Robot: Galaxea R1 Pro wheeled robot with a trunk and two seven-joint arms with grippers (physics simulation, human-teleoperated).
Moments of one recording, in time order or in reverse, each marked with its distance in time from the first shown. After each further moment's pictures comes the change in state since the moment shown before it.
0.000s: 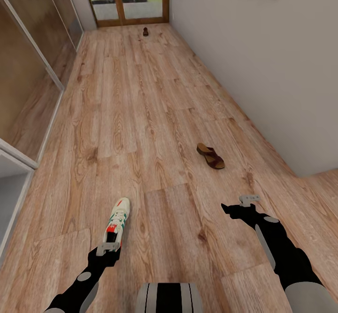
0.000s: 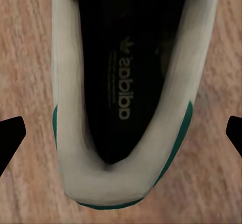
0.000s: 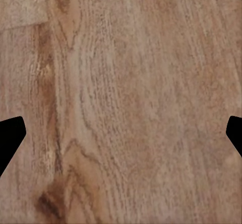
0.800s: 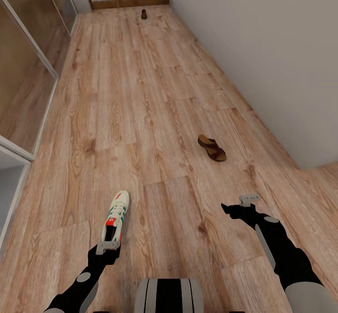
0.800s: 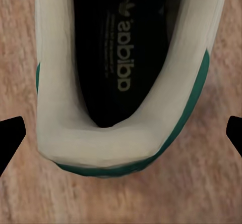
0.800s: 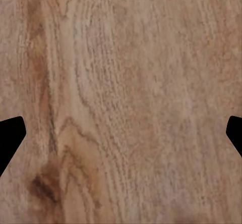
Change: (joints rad) left arm 0.000 0.002 0.000 0.002 -0.001 -0.051 0.000; right arm 0.000 0.000 0.000 0.000 0.000 0.000 0.000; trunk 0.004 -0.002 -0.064
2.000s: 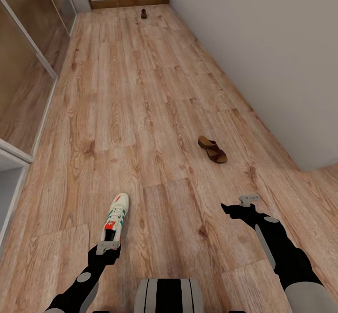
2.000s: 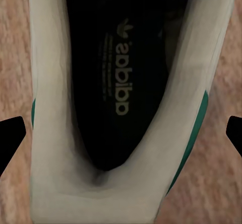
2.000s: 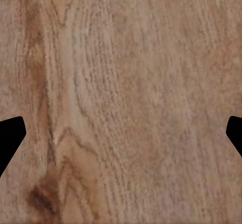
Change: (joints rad) left arm 0.000 -0.002 0.000 0.000 0.000 -0.001 0.000; right arm 0.000 0.000 0.001 0.000 0.000 0.000 0.000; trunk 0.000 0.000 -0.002
